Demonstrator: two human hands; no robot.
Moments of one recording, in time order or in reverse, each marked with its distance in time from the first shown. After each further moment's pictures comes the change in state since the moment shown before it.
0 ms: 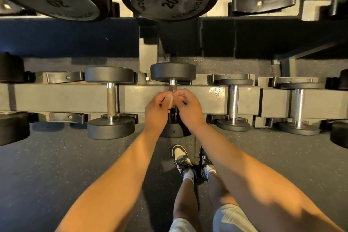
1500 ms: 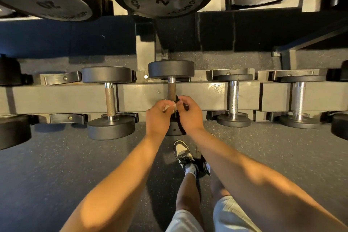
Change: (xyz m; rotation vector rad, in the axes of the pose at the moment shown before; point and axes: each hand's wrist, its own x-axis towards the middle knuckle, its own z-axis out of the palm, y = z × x) left_hand -0.012 -0.014 0.007 0.071 -0.016 -0.034; right_hand -0.017 0.017 0.005 -0.086 0.131 0.178
